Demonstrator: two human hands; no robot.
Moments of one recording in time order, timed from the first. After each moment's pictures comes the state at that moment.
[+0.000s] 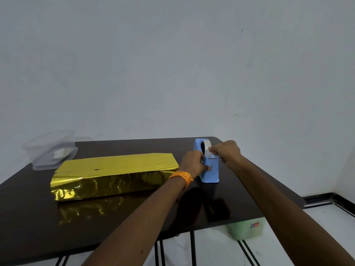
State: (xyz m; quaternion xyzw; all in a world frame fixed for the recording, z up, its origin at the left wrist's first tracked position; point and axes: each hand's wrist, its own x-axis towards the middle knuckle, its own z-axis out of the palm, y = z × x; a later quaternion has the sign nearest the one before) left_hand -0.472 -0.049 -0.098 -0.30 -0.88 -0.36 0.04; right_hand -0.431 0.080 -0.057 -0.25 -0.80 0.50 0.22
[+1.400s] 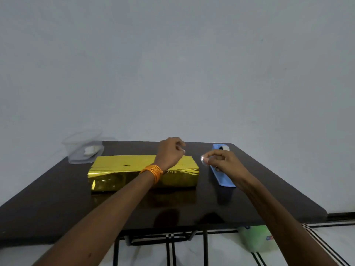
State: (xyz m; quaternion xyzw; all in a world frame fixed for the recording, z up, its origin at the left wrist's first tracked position) left_hand -0.474 -0.186 -0.061 -0.25 -0.85 -0.41 0.20; right_hand -0.375 0.006 -0.060 0.04 -0.83 0.54 0.15
